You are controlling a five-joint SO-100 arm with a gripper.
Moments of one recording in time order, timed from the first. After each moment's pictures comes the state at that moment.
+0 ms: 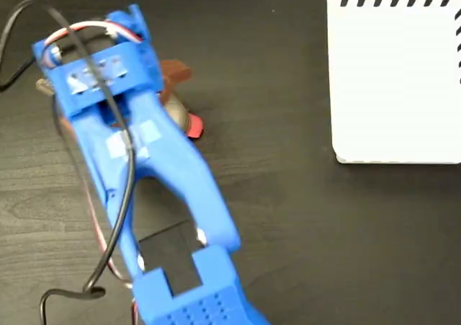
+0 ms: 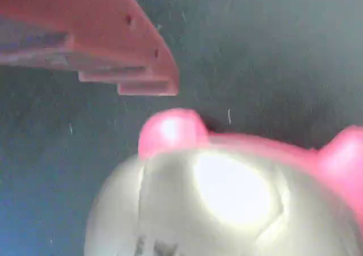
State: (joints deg) arm -14.1 63.4 73.1 92.6 57.7
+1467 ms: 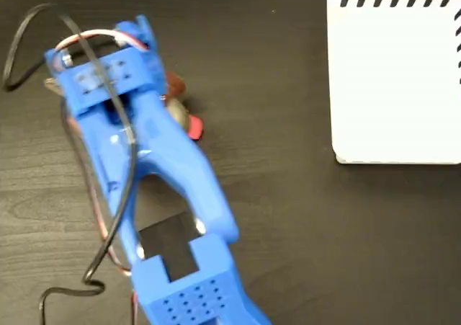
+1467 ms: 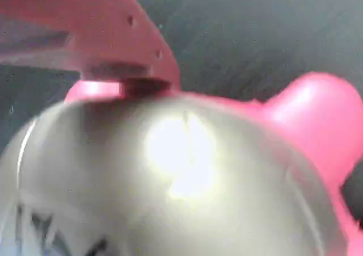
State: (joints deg) arm -13.0 60.3 76.6 83.8 59.3
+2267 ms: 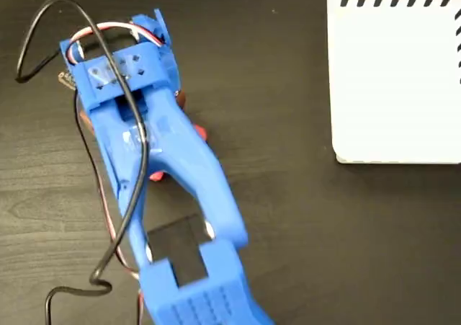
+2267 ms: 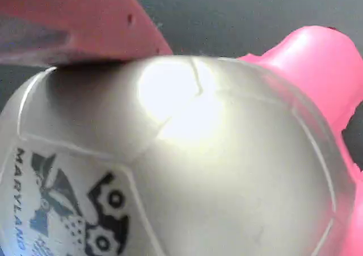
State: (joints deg) arm -11.3 64.8 76.5 88.2 57.5
